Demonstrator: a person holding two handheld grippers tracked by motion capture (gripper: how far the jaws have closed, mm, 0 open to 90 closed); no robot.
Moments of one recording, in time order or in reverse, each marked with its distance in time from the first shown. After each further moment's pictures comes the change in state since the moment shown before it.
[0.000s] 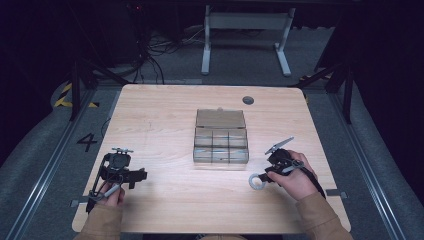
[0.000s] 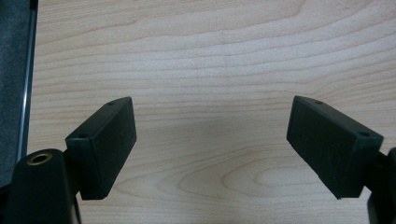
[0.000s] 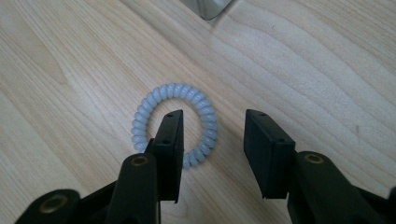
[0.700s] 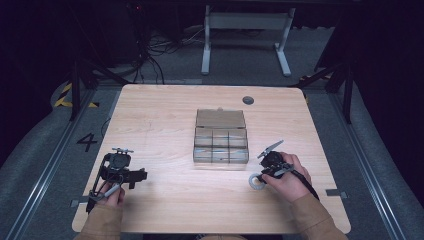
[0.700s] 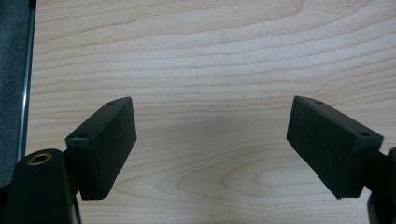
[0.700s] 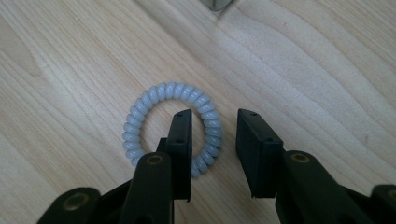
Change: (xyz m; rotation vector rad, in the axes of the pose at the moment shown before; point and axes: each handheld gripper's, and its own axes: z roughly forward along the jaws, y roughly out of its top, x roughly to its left) left arm 0.000 0.000 0.001 0.002 -0.002 -0.004; right arm 0.014 0.006 0.013 0.049 -0.095 -0.059
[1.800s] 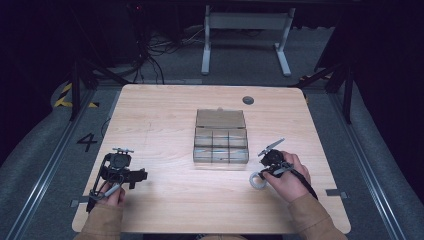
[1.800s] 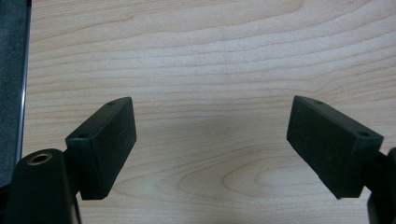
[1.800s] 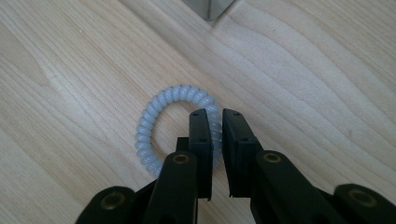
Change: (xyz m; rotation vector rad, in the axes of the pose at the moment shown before) left arm 0.000 0.000 0.002 0.009 -0.002 0.006; right arm 0.002 0.003 -0.011 -0.006 -0.019 0.034
